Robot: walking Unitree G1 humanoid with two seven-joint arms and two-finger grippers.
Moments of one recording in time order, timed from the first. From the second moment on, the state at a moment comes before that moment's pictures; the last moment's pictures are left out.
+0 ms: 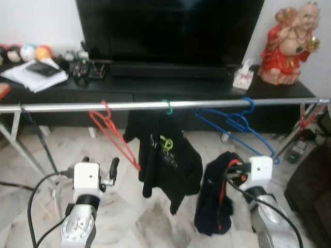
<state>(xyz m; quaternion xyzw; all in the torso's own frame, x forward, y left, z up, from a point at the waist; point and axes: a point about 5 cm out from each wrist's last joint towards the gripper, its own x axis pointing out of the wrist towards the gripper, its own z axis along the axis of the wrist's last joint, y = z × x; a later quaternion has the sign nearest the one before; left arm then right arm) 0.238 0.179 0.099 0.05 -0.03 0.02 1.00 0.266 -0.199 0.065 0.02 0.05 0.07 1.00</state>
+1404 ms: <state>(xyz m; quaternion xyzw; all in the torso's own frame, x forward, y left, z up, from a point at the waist) 0.245 0.169 0.099 0.04 -0.01 0.00 1.00 0.246 -0.223 -0.002 0.01 0.20 0.05 0.98</state>
